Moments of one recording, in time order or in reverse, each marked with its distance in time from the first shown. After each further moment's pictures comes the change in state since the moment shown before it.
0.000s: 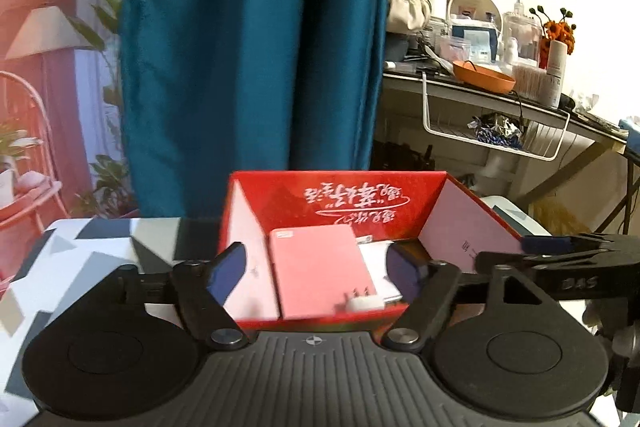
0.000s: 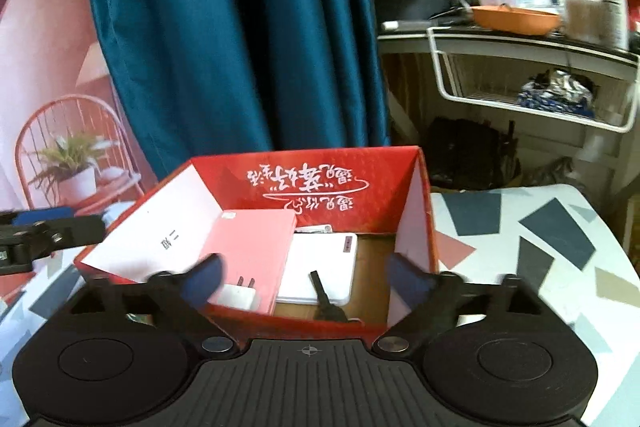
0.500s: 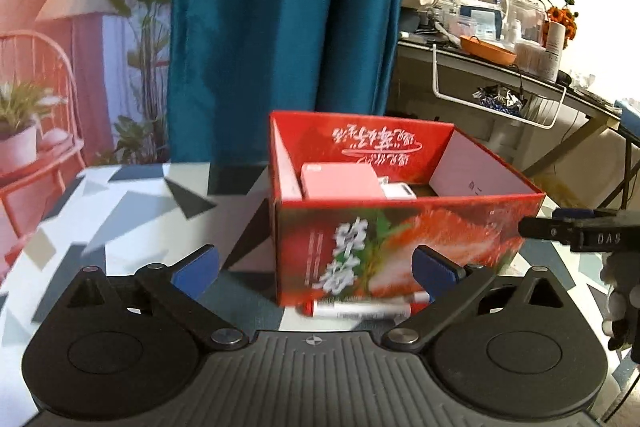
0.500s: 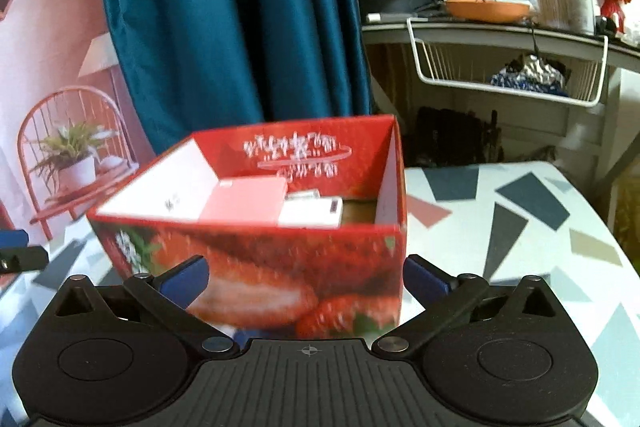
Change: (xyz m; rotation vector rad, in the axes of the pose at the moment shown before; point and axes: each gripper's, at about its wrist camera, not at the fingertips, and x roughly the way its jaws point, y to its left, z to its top) left arm -0.045 0.029 -0.052 -0.034 0.070 0.002; right arm -0.039 -0.006 -0.046 -0.017 0.016 -0.027
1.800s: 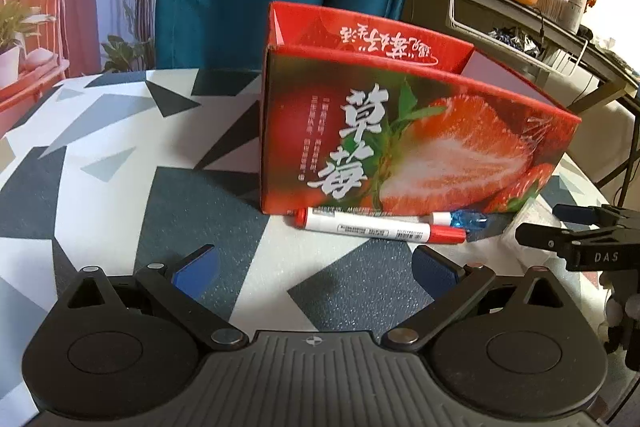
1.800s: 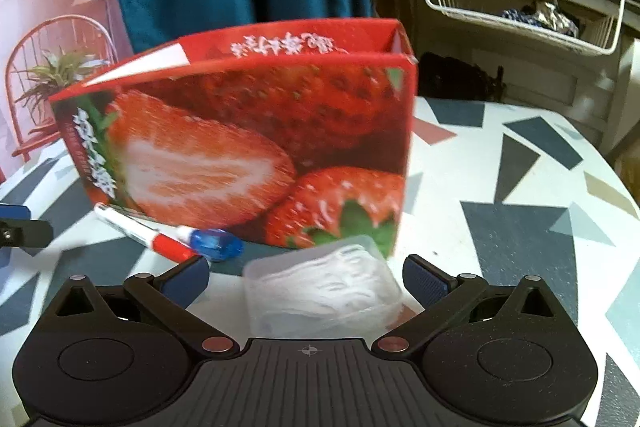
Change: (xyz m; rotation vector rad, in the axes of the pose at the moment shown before) left arm 0.054 0.007 -0.057 -0.061 0.174 -0.029; right arm 0.045 -0.009 -0.063 -0.067 0.137 -0.031
